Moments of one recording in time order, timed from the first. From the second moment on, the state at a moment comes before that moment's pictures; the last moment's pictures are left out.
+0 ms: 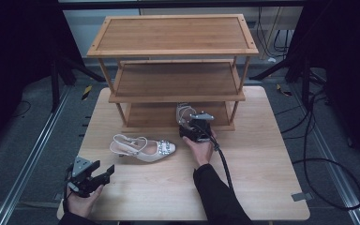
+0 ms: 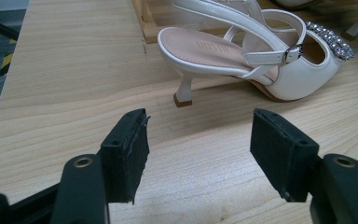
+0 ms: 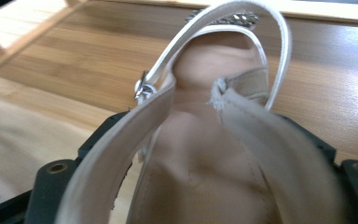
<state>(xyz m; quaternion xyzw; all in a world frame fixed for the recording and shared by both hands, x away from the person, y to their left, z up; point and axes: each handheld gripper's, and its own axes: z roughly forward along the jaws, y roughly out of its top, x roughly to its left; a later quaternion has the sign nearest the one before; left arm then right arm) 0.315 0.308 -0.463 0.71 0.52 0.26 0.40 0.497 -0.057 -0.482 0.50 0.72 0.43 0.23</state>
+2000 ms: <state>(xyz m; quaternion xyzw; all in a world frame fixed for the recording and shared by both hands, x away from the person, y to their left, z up) 0.315 0.306 -0.464 0.72 0.52 0.26 0.39 0.512 -0.025 -0.500 0.47 0.74 0.43 0.22</state>
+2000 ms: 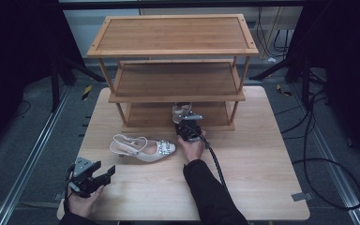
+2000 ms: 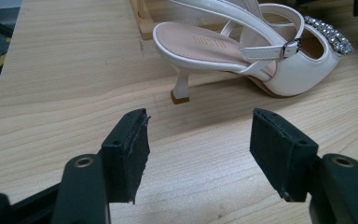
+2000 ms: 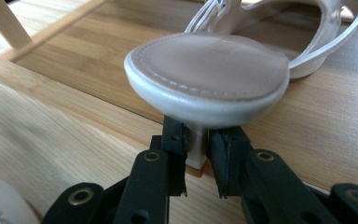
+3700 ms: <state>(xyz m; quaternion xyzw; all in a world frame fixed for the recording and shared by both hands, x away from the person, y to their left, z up) 0.349 0.308 -0.480 0.76 0.50 0.24 0.35 0.470 -0.040 -0.488 0.42 0.77 0.44 0.20</state>
